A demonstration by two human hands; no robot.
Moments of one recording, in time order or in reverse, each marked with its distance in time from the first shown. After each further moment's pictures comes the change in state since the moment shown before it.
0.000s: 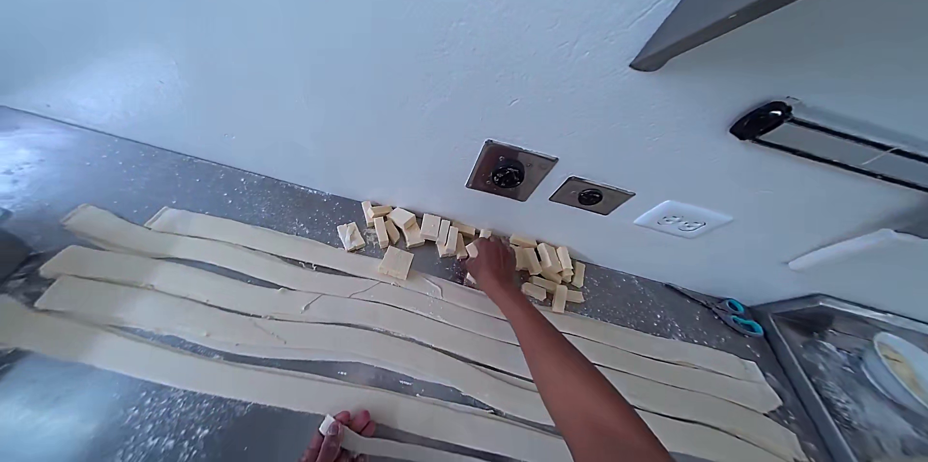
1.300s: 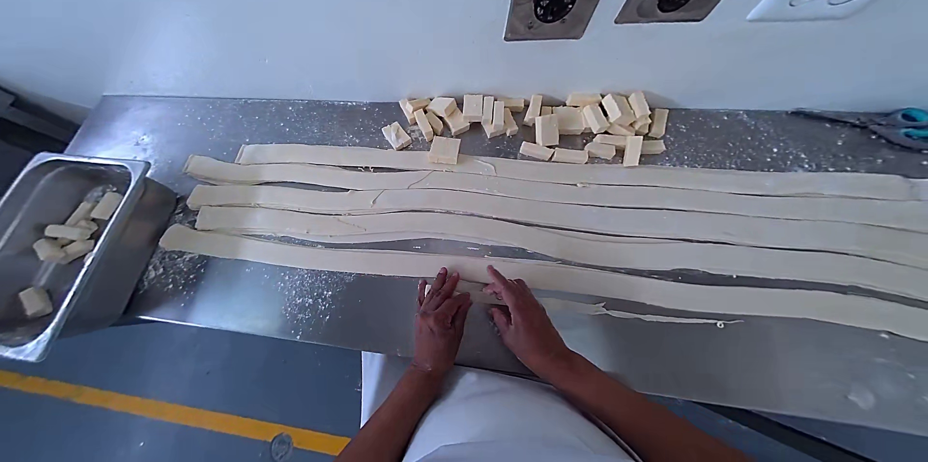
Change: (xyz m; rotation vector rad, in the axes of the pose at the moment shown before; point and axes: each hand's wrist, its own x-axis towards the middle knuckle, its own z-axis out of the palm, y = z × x) left_hand 0.011 -0.039 -0.024 1.238 -0.272 1.098; right_hand -0.288 -0.009 0.118 0.556 0.017 -0.378
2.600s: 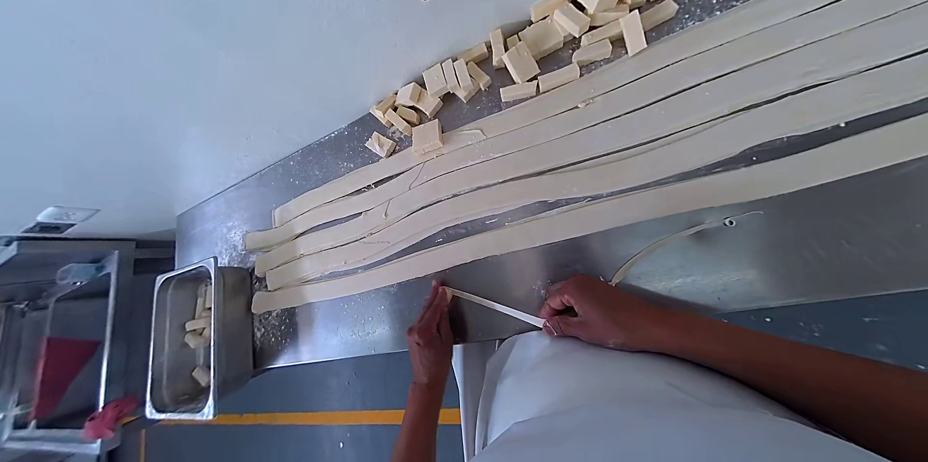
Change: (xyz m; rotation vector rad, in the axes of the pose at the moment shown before) left_hand -0.011 -0.040 -0.084 0.227 -0.127 0.023; right_hand -0.014 -0.012 -0.059 0.375 -0.713 0.293
